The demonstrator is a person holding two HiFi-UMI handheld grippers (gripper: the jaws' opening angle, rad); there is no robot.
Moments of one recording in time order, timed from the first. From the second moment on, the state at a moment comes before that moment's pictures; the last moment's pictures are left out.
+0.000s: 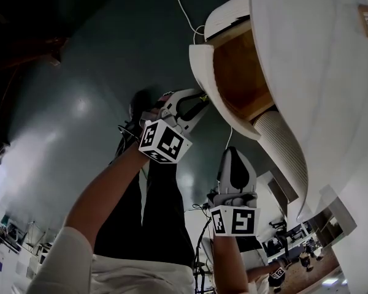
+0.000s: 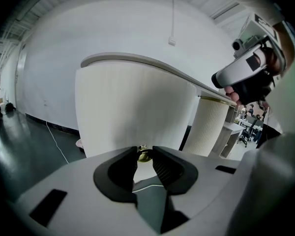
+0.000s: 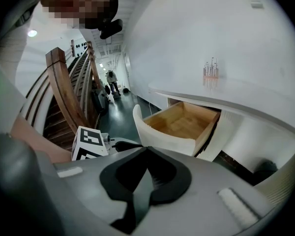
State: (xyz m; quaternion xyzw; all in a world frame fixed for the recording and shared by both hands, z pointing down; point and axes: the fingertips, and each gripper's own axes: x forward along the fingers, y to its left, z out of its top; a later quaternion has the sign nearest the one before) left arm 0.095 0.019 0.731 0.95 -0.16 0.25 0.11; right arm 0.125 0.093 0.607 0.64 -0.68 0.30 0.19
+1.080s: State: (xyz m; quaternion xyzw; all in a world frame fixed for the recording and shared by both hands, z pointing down) left arm 0.027 0.051 0.740 0.93 -0.15 0.30 0.13; right arm 0.072 0.114 0.579 0.63 -0.70 0.30 0.18
